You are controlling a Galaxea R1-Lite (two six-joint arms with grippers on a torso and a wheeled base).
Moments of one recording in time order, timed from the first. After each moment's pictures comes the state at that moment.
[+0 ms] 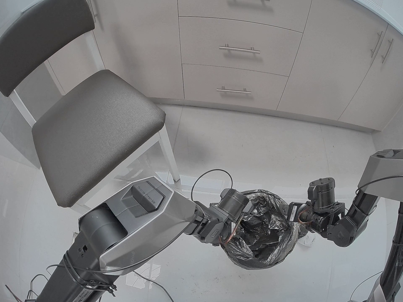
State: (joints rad) left arm -0.81 2.62 -1.65 0.06 0.36 -0.64; right arm 0.34 2.16 -0.52 -1.02 -0.33 0.39
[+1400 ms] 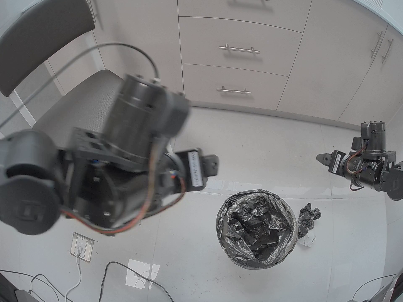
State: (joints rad) left arm -0.91 1.67 -1.18 0.08 0.47 -0.63; right arm 0.17 1.66 -0.75 -0.44 -0.24 0.37
